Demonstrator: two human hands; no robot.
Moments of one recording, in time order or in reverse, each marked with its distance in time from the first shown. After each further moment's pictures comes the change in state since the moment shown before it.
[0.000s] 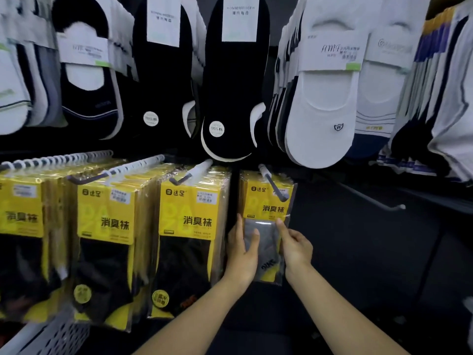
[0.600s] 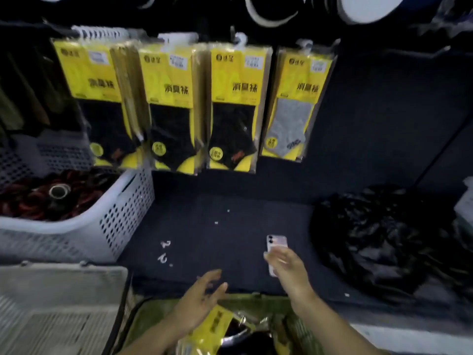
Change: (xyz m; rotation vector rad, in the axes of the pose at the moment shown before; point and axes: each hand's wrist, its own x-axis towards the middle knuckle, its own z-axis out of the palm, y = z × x) left_hand -0.325 -0.142 -0.159 0.300 -0.270 -0.570; right_hand -0.240 0.181 -0.114 -0.368 -0.343 0.271
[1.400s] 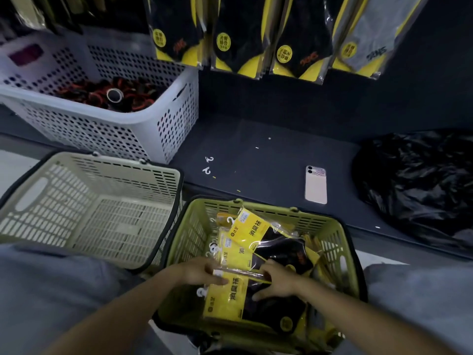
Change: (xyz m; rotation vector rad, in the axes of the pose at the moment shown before) left_hand -0.112 -0.125 -0.018 0.227 -0.496 -0.387; right_hand -0.097 0.161 0.039 -1.078 -0.971 0.067
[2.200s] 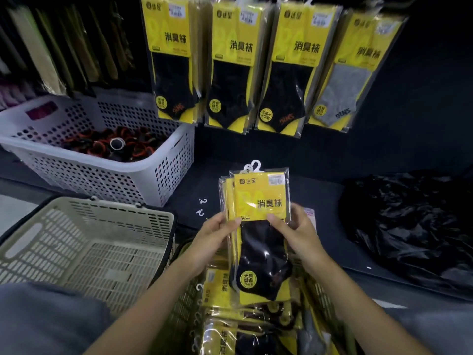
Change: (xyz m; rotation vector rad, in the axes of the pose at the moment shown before) left_hand -0.055 0.148 -0.057 -0.646 0.478 0.597; right_hand -0.081 -0.086 -0.147 0.910 0.801 -0.424
